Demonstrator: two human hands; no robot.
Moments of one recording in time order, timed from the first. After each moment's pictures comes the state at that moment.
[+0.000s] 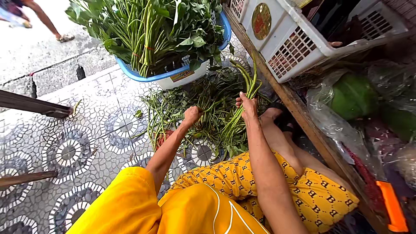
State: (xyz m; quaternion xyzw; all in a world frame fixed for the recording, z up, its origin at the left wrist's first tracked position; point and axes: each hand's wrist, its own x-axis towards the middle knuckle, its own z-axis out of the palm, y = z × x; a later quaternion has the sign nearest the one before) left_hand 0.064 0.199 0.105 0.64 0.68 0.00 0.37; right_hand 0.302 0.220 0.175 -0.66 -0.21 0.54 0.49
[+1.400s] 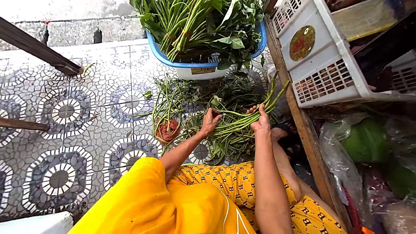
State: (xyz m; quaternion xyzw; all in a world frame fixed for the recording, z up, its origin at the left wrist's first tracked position) left_hand 0.119 0.138 0.084 0.44 0.64 0.45 0.44; right_hand 0.304 0.213 0.175 -0.49 -0.07 0.66 0.56
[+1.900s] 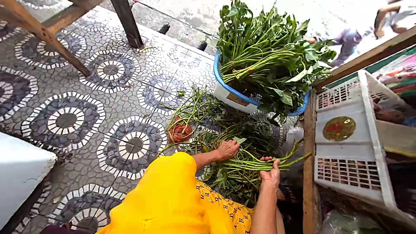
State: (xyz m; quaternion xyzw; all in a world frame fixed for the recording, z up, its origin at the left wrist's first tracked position) left_hand 0.132 0.152 0.077 0.65 0.66 0.24 0.31; right_hand 0.310 0.216 0.158 -0.50 -0.15 0.65 0.56
